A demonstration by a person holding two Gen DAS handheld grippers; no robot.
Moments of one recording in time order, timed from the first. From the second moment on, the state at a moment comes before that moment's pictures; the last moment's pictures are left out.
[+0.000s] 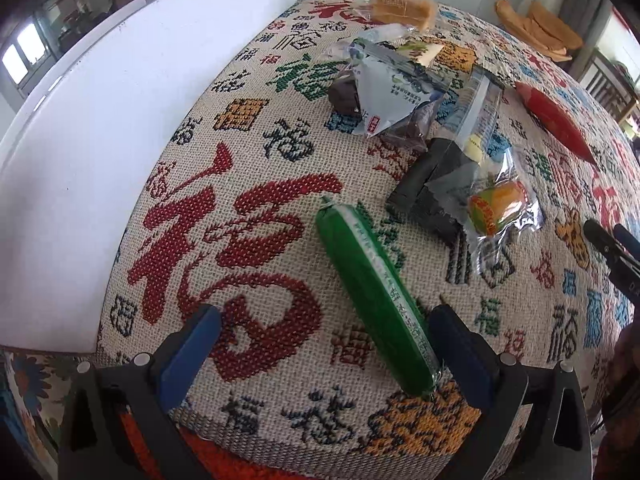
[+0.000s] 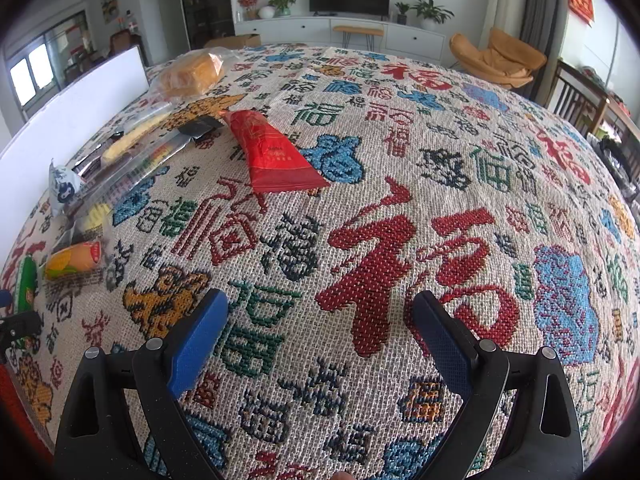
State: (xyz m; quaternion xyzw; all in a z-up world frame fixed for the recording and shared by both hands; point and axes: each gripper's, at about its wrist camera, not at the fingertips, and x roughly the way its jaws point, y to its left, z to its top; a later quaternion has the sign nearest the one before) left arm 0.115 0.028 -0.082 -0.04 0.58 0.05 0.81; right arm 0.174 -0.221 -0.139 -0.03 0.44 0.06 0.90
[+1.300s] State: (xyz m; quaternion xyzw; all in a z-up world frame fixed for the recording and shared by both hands) left arm 0.088 0.060 -0.071 -0.14 0.49 0.01 0.86; right arm 0.129 -0.028 -0.119 -0.24 0.35 0.28 0.86
